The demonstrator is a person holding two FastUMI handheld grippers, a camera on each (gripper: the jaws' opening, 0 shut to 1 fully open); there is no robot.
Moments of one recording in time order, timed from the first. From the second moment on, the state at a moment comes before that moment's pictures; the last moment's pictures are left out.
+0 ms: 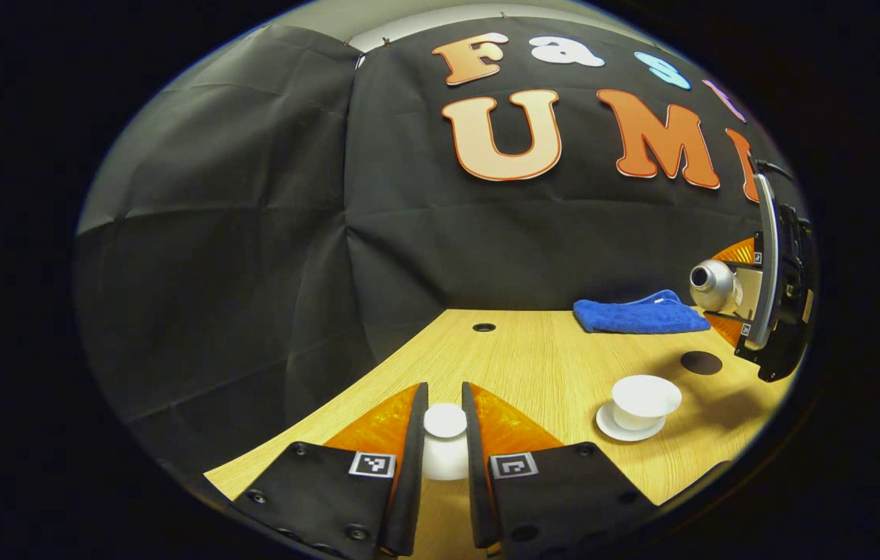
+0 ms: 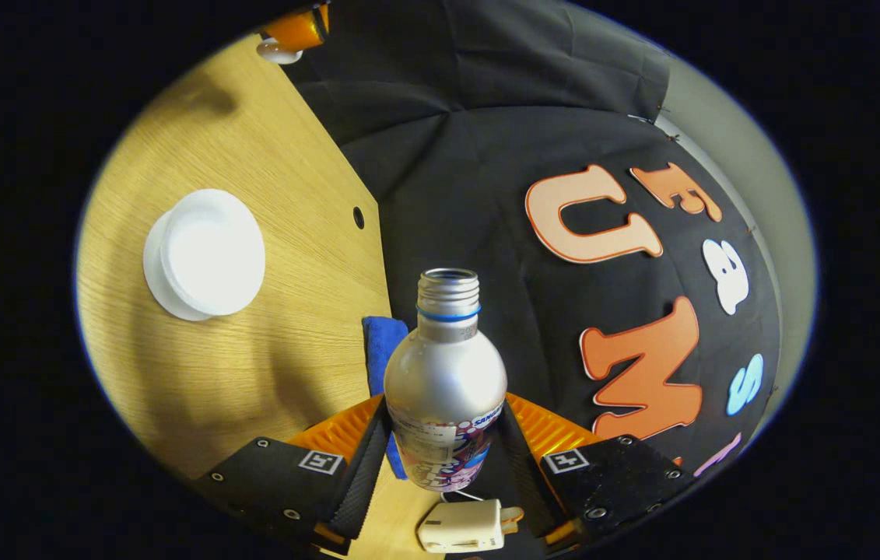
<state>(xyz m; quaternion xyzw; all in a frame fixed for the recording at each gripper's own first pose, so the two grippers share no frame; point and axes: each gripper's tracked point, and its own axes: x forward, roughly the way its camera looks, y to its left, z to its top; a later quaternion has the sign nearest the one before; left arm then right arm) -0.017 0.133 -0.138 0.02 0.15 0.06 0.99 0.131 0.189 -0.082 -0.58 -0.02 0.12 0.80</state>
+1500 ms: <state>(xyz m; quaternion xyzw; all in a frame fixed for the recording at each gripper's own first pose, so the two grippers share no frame) -0.021 0.144 -0.153 0.02 0.16 0.07 0.98 0.134 0.203 -0.042 -0.73 -0.15 0.05 0.66</state>
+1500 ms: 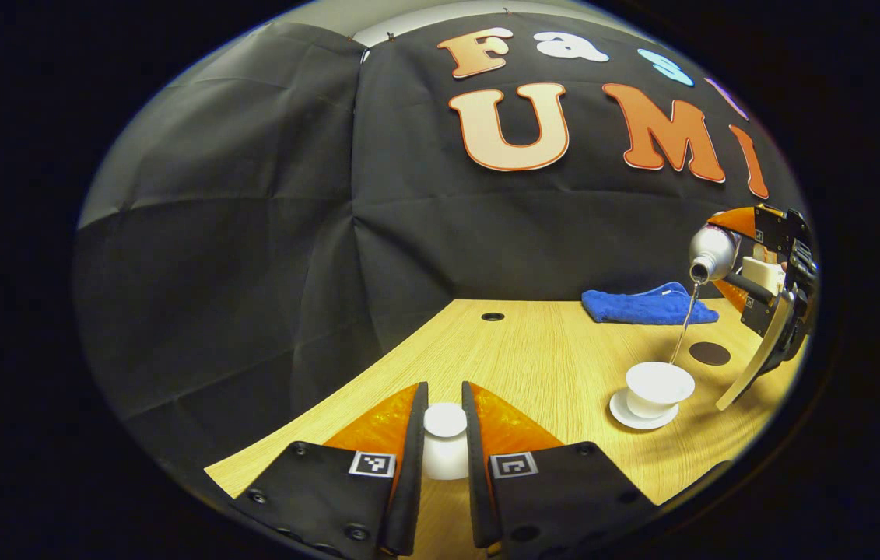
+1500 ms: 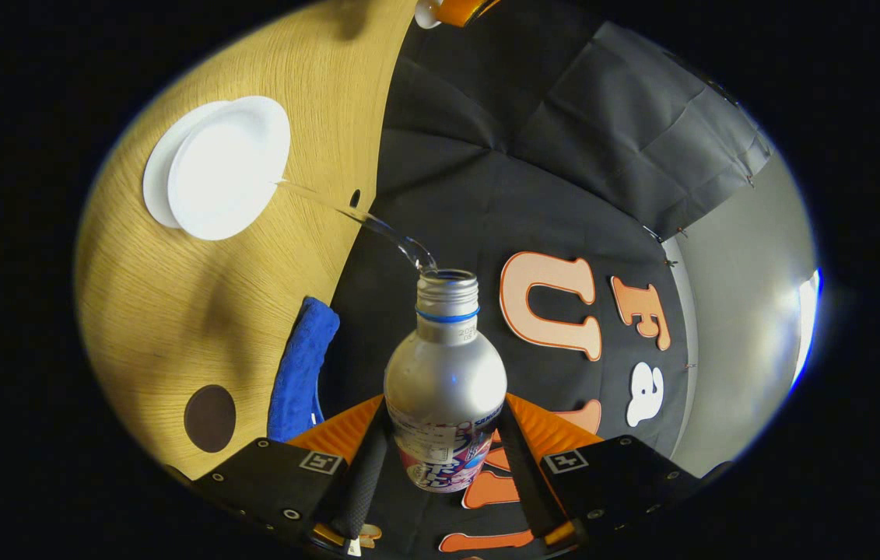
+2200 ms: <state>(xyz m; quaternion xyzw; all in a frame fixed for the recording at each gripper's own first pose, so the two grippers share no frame) -0.017 0.141 -0.151 0.02 0.16 0.06 0.99 0.141 0.200 0.006 -0.75 -0.20 0.01 0.64</state>
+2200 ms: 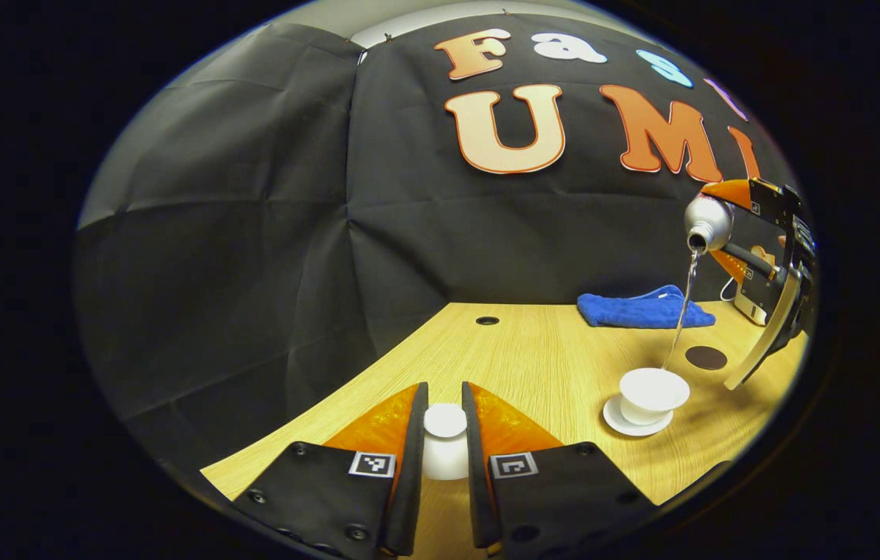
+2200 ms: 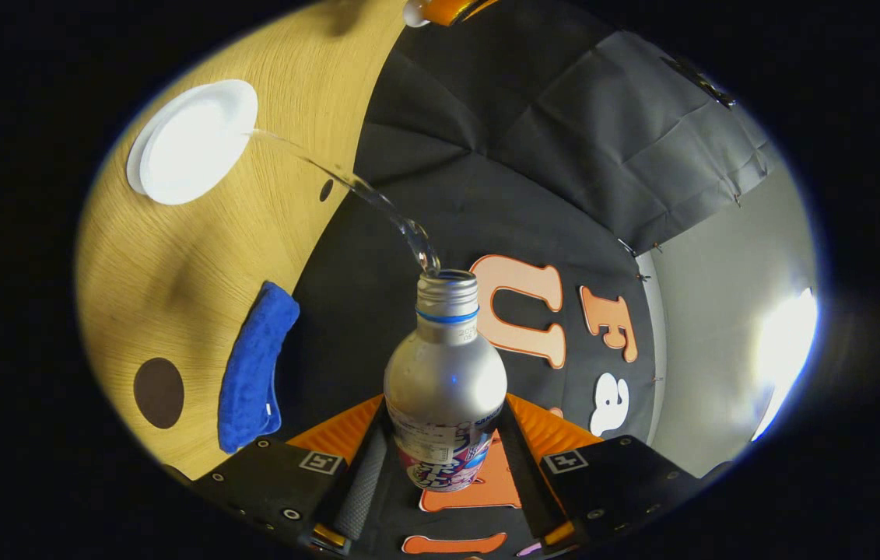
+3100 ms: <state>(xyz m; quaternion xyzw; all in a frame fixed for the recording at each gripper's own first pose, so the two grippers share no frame) -0.016 0.139 -0.151 0.03 0.16 0.06 0.98 0.134 0.222 -0.026 -0.78 -0.24 0.03 0.58</state>
